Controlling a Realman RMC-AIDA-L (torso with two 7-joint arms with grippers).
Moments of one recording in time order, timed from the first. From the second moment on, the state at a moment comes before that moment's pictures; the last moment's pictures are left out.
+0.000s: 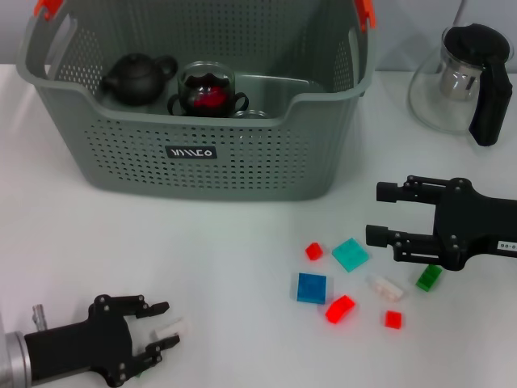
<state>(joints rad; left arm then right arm) -0.28 -2.18 0.37 0.58 2.32 1.53 -0.56 0.43 2.08 -0.82 -0.74 -1.85 -1.67 1.32</state>
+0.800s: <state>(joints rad) -0.30 -2.17 0.34 0.68 2.31 1.69 -0.72 0.43 2.08 -0.81 -0.74 -1.85 -1.68 1.32</state>
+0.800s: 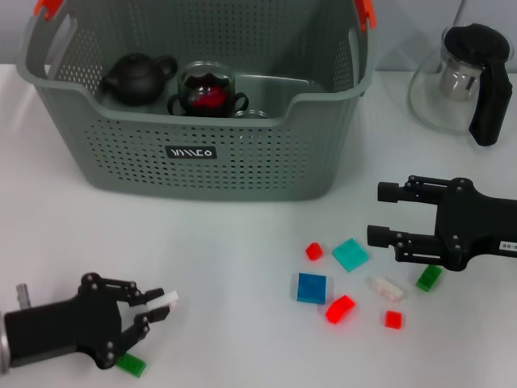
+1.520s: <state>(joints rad) -0.52 -2.09 0.36 0.74 2.07 2.05 -1.16 0.43 2.08 -0.81 -0.74 -1.85 -1.68 1.31</state>
